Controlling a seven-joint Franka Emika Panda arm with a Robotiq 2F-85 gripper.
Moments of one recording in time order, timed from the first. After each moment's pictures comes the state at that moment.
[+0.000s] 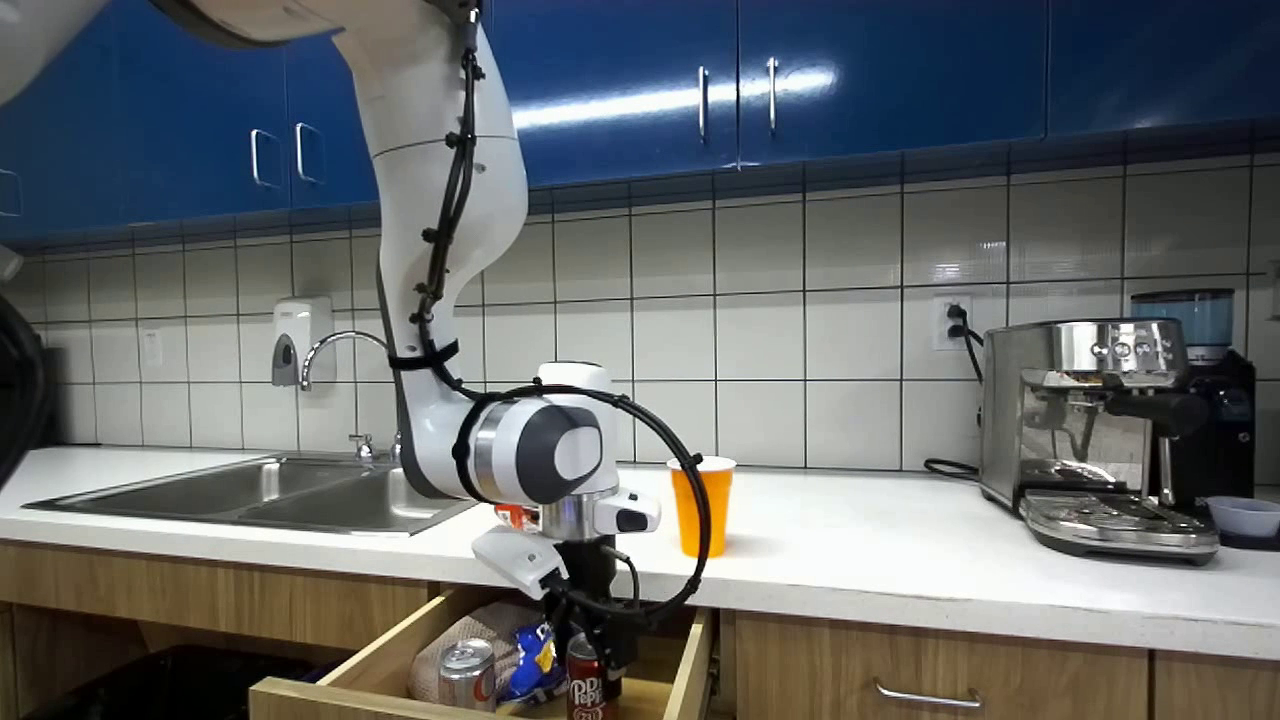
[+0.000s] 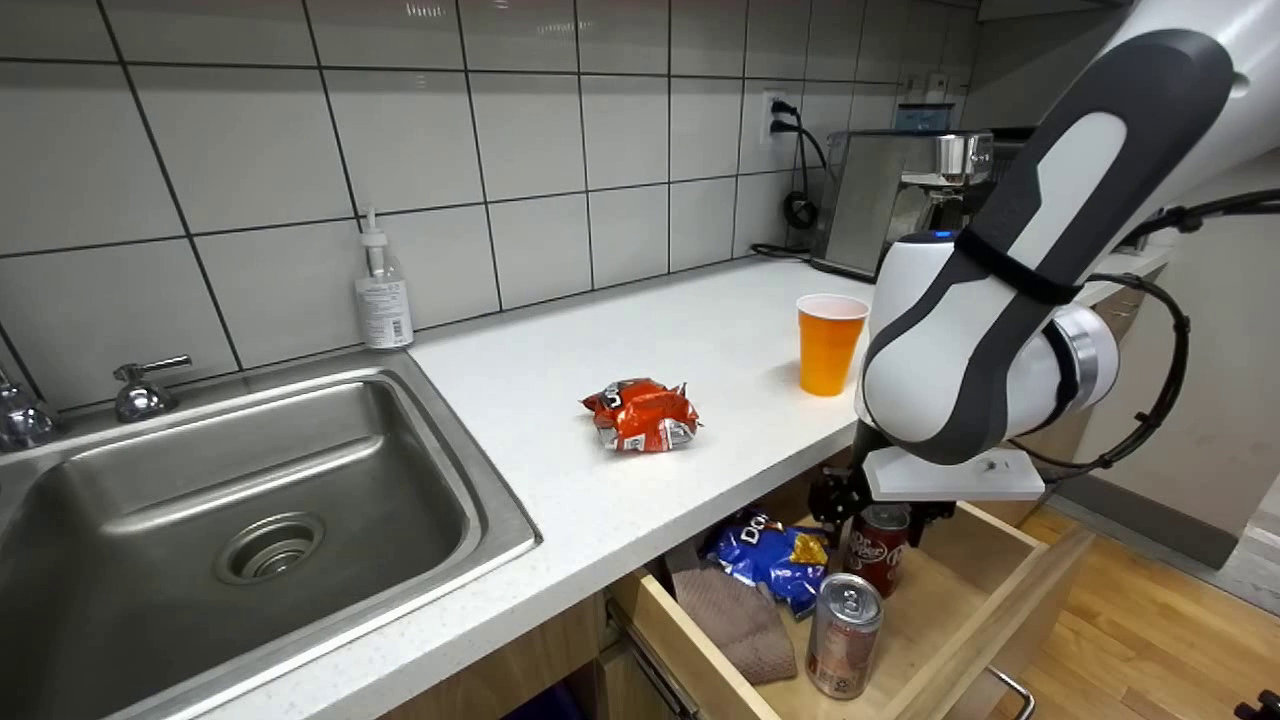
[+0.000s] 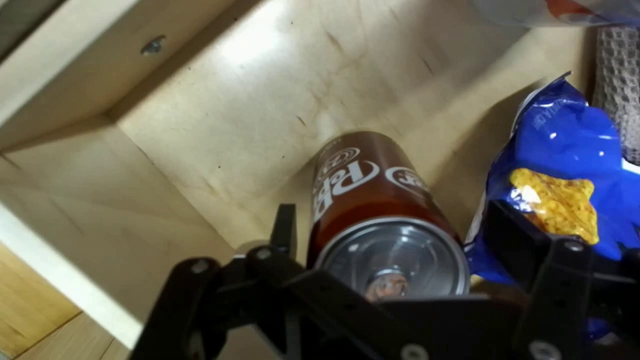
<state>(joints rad) -0.01 0.51 -0.13 -2.33 0.12 2.86 0.35</state>
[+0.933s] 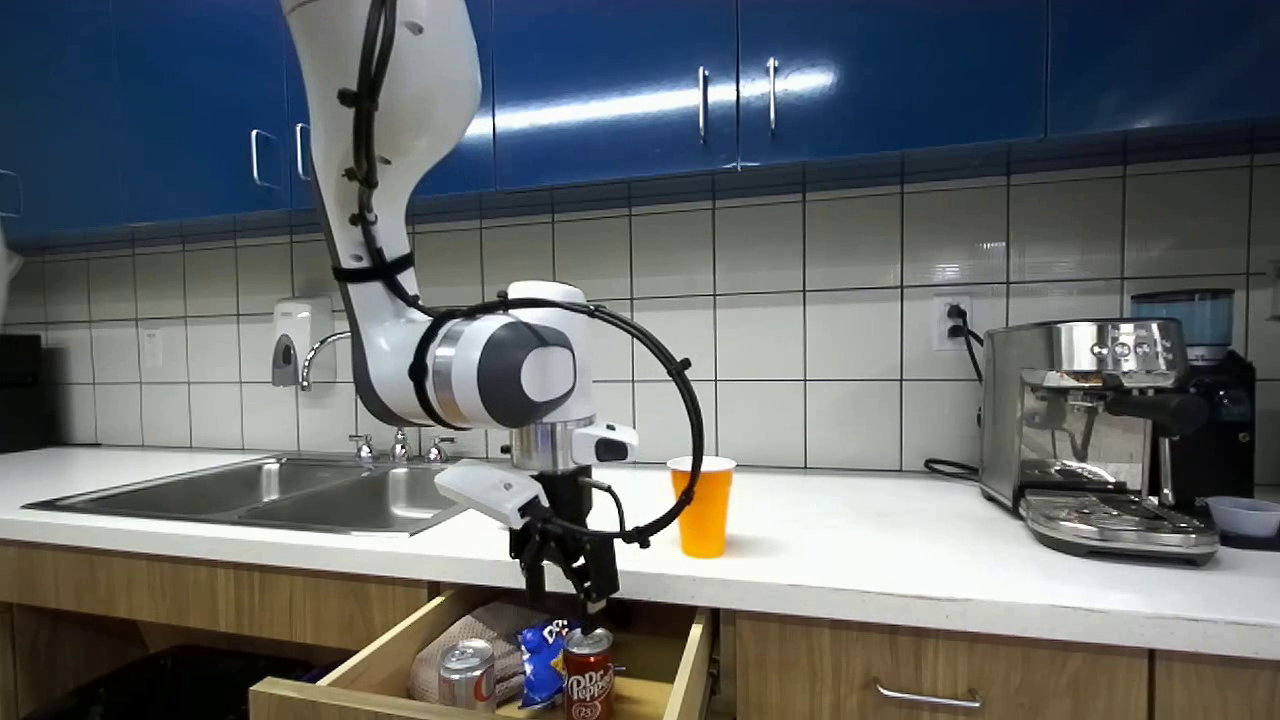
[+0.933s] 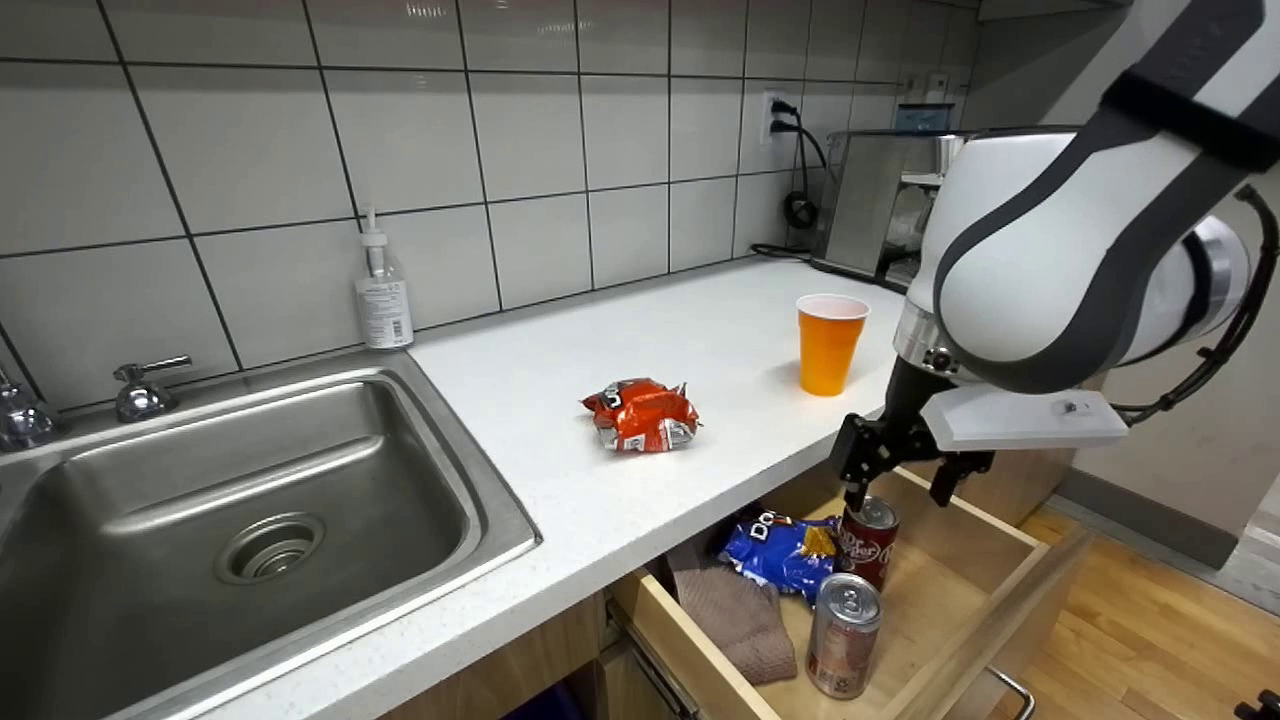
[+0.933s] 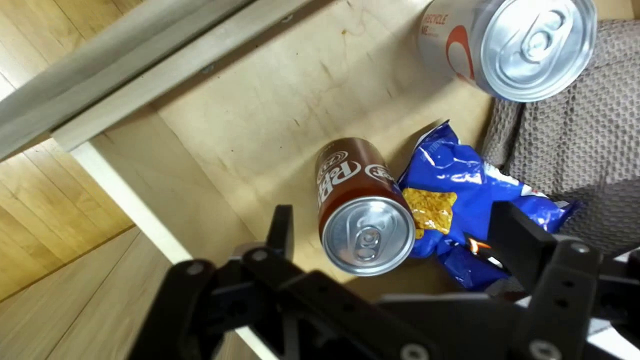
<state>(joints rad) 0.01 0.23 -0.13 -2.52 0.11 2.83 0.26</state>
